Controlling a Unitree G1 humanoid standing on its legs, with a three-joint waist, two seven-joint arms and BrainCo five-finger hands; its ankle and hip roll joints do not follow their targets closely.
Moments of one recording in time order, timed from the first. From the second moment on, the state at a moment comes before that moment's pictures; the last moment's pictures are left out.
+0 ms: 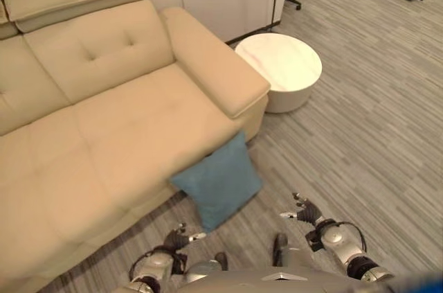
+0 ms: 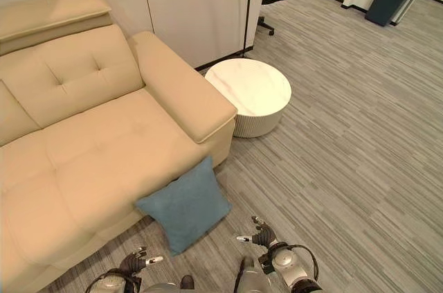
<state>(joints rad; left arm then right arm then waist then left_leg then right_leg) -0.05 0.21 -0.19 1.25 -0.17 -0.16 0.02 -0.10 -0.24 0.40 1.01 0.05 -0.18 -0.03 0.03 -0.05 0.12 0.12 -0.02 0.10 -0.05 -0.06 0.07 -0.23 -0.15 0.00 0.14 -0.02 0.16</state>
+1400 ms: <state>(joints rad) -0.03 0.25 -0.19 1.21 -0.21 -0.17 0.05 -0.08 -0.25 0.39 0.95 0.06 -0.18 -0.04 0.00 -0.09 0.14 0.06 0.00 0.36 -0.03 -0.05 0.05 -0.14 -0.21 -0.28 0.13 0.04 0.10</state>
